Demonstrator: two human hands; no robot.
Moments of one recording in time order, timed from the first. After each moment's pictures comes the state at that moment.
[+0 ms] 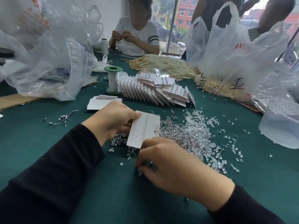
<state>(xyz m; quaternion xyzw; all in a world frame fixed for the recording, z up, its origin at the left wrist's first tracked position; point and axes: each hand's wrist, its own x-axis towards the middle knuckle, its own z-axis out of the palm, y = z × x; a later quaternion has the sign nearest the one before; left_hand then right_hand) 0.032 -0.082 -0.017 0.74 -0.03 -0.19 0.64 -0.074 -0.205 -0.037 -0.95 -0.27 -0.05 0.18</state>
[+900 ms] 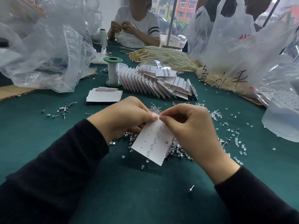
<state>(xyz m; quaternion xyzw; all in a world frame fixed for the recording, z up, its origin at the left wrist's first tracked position) 0.015 -0.091 -0.015 0.78 -0.15 -0.25 0.56 -0.055 -0.225 -0.031 -0.86 0.00 -0.26 0.43</state>
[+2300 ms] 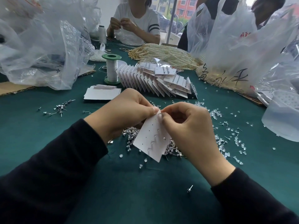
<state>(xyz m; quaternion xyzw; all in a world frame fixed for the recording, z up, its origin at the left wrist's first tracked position) 0.013 -0.093 -0.017 0.79 -0.20 -0.15 0.56 -0.056 -0.220 -0.036 -0.86 0.00 -0.31 0.41</state>
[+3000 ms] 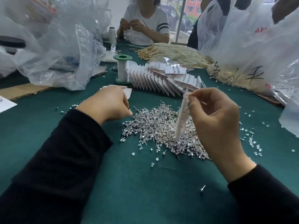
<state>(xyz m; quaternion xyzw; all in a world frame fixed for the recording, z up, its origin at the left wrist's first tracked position) 0.043 -0.051 -0.011 0.97 -0.14 -0.04 0.17 -0.052 -0.230 -0.031 -0.79 -0.02 -0.39 0.48</state>
